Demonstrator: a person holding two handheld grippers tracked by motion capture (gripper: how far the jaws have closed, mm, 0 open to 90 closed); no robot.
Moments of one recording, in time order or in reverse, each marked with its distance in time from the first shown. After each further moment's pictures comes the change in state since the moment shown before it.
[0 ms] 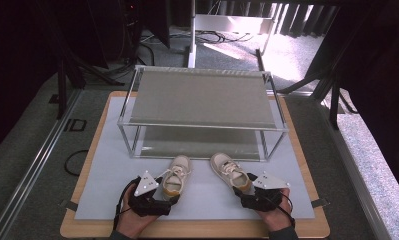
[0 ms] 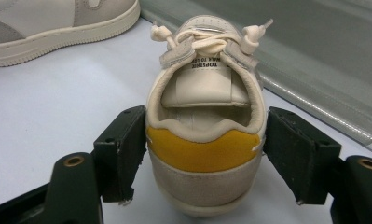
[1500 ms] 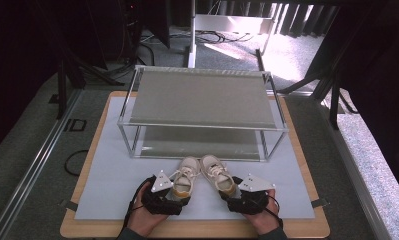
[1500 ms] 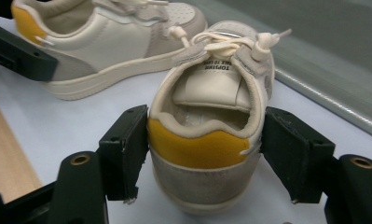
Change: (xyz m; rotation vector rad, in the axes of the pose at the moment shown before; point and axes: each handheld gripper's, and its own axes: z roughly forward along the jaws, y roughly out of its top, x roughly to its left) left arm -0.015 0.009 0.026 0.088 -0.061 0.018; right arm 0.032 0.014 0.013 0.000 0.097 -0.010
